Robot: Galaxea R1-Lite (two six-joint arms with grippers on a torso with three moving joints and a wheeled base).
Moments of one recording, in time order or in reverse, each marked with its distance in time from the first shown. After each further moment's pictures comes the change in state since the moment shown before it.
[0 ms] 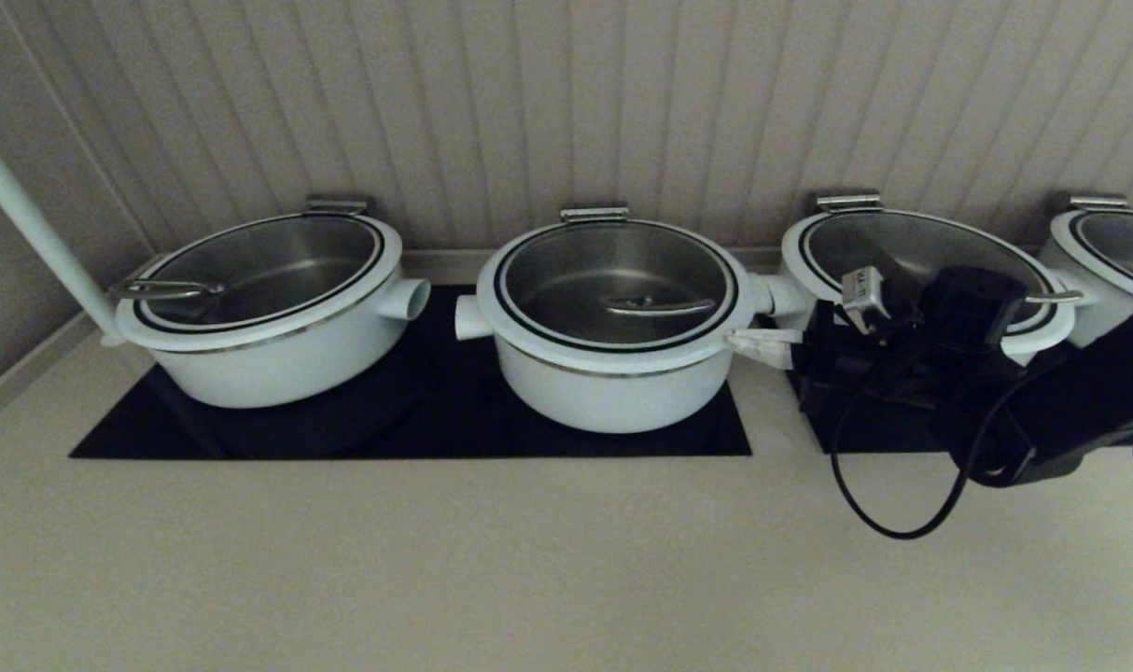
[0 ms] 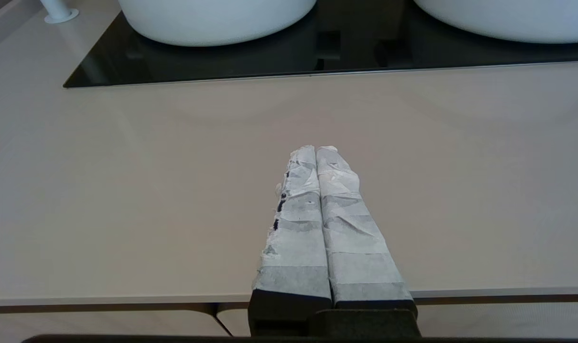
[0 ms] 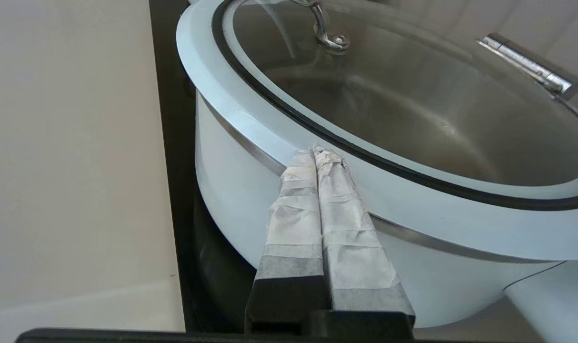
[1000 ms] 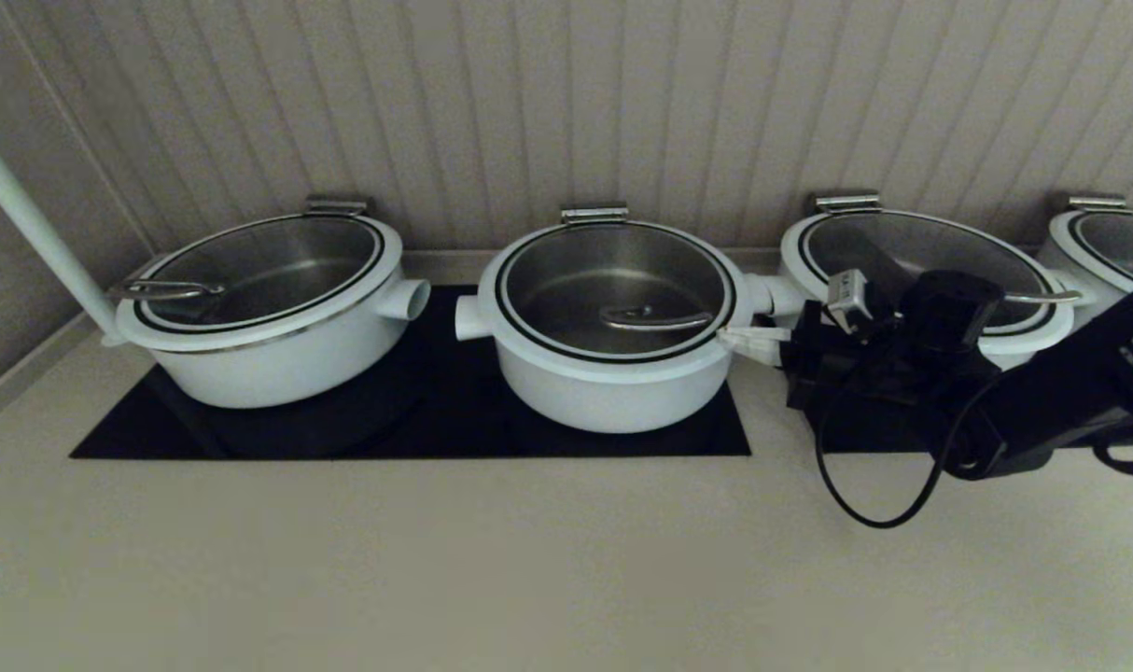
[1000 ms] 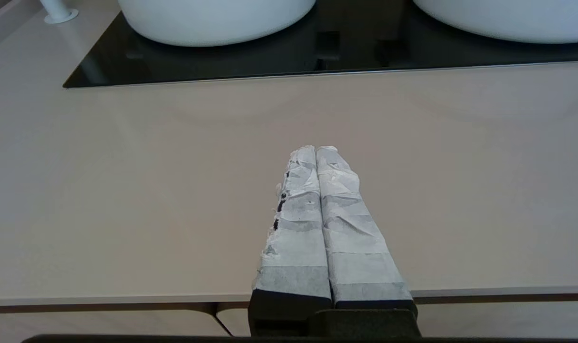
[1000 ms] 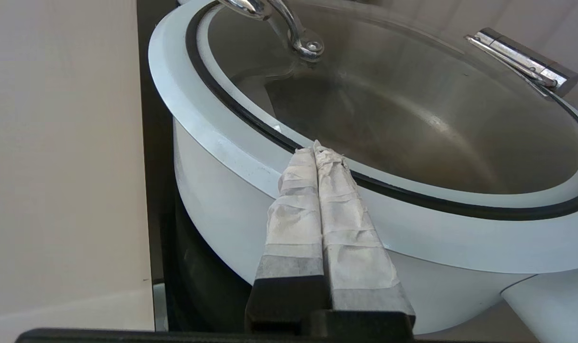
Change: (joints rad) left arm 0.000 0.000 0.000 0.000 0.000 0.000; right arm 0.000 0.072 -0.070 -0.003 -0.007 0.002
